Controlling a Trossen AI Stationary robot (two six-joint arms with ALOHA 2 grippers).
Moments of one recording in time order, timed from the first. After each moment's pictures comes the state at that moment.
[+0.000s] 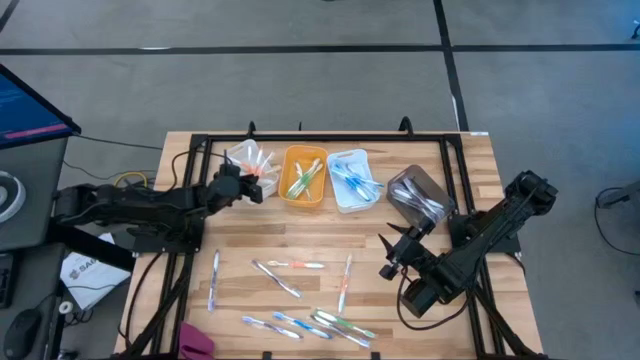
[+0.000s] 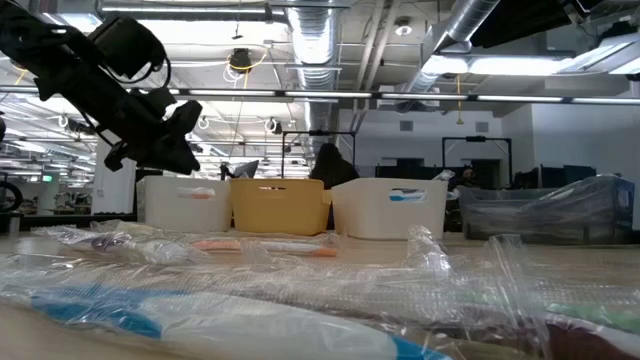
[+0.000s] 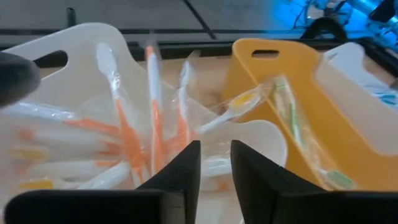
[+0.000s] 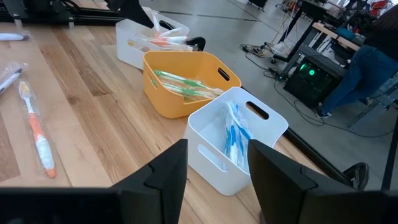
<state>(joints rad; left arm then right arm) 0.25 0.94 0.25 0.11 -0.62 -0.69 0.74 1.56 1.14 -1.17 1.23 1.25</state>
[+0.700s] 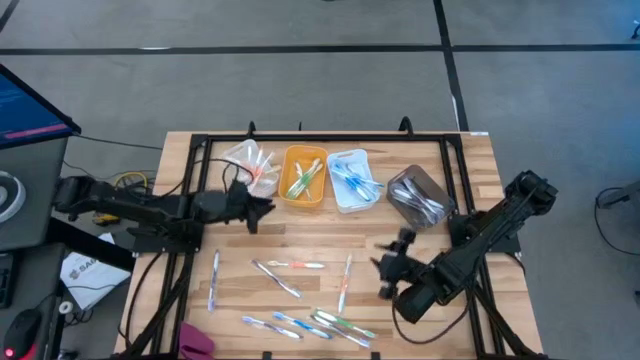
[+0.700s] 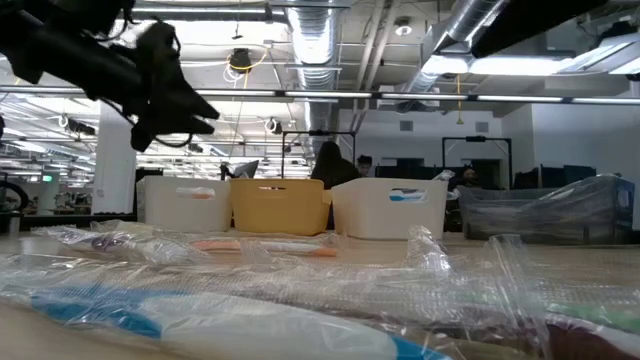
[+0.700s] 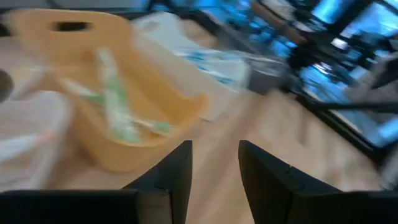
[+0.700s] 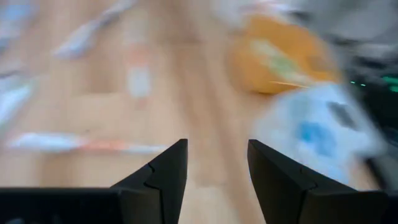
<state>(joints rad) -0.02 0.82 0.25 0.24 -0.36 -0.63 0.73 1.56 1.14 -0.85 0.97 0.72</state>
